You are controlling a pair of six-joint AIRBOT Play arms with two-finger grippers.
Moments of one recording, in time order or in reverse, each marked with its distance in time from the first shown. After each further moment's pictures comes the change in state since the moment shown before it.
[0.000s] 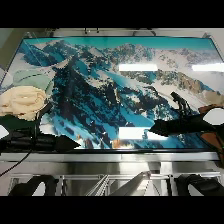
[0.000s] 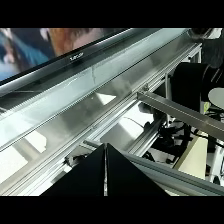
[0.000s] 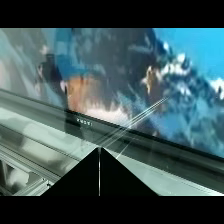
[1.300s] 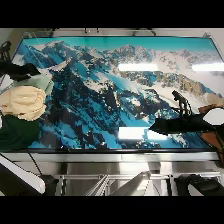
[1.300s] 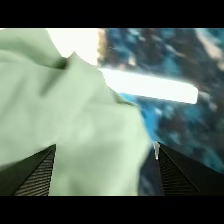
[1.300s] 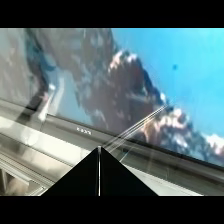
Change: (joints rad) left arm 0.288 -1.352 1.526 0.522 0.393 -0.092; right arm 0.000 0.000 0.000 0.001 -0.034 0.000
